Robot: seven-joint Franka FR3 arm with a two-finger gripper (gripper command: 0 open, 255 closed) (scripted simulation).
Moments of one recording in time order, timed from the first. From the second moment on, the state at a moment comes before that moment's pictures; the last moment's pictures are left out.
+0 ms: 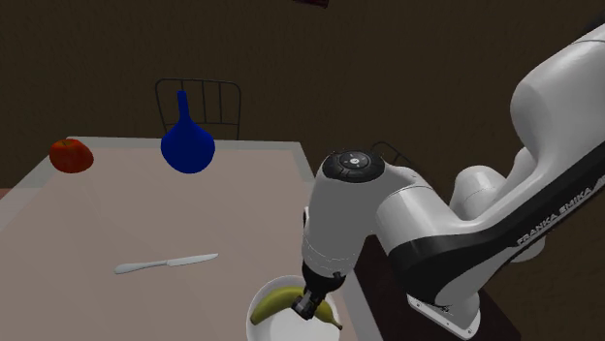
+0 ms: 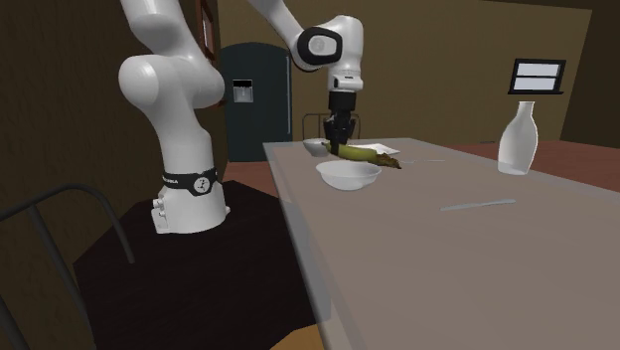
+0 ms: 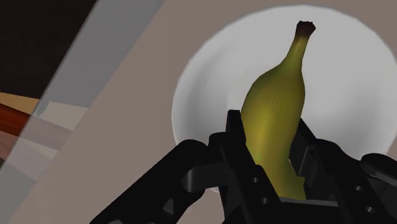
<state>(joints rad) 0.49 -0.28 0.67 -2.63 0.27 2.34 0.84</state>
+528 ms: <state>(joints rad) 0.46 -0.18 0.70 -2.66 0.22 2.46 0.88</state>
